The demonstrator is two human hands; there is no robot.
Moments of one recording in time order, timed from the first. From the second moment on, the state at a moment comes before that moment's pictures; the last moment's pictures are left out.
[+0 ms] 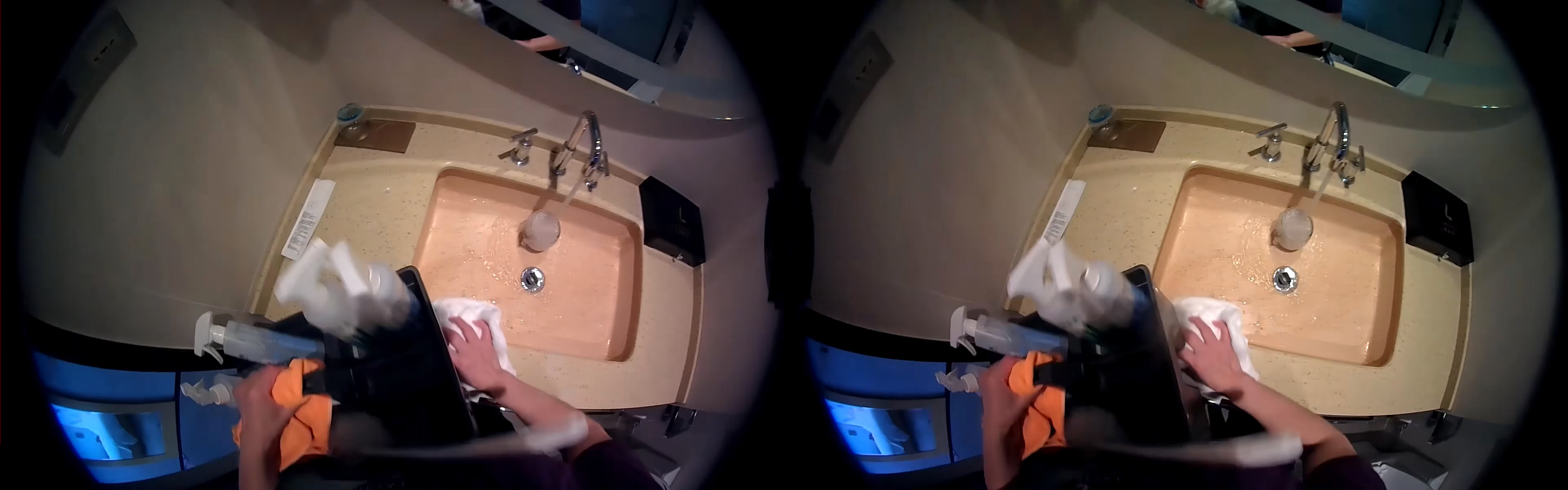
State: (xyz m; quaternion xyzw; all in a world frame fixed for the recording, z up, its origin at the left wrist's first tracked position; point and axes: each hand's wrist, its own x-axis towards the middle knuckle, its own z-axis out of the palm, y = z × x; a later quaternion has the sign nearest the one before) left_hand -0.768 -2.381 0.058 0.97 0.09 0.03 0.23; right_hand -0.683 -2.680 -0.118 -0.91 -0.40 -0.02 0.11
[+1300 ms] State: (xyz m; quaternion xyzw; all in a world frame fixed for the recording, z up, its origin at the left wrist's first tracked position) left_hand -0.780 -2.340 0.019 0.86 0.32 0.13 0.37; right_hand -0.411 -2.368 -0.147 -0.80 -0.59 -0.12 -0.02
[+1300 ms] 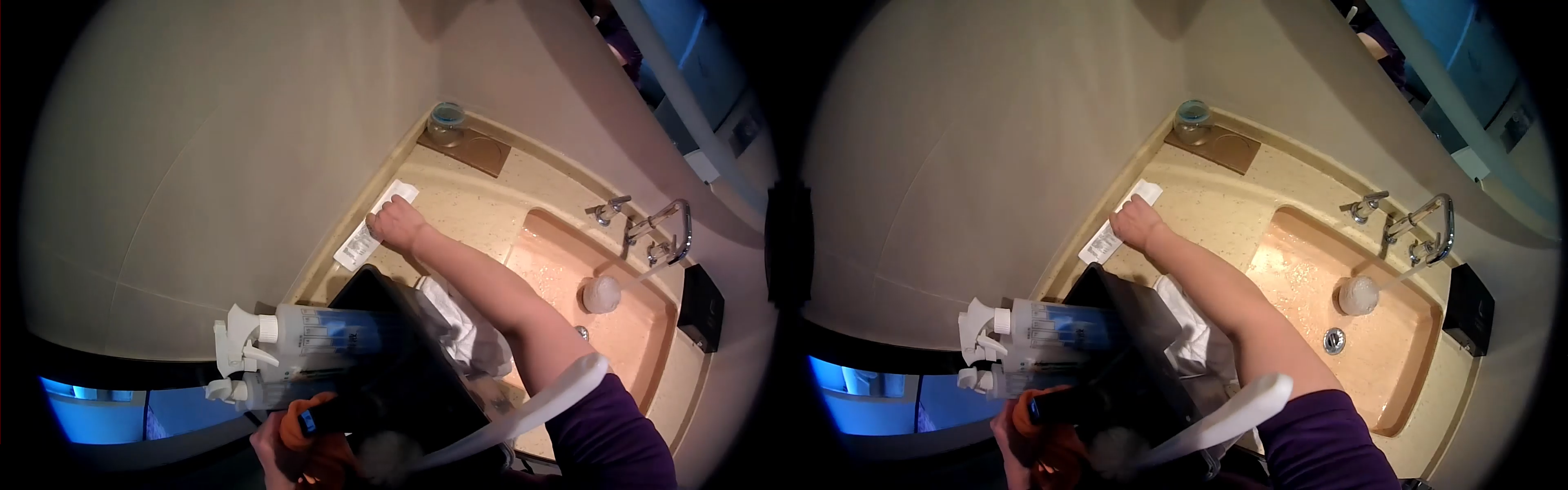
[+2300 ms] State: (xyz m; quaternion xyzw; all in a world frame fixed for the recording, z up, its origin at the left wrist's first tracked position) left_hand -0.779 -2.341 0.018 0.86 0.37 0.11 0.32; right_hand -0.433 -2.506 -0.184 -0.90 -0.28 -0.12 0.31
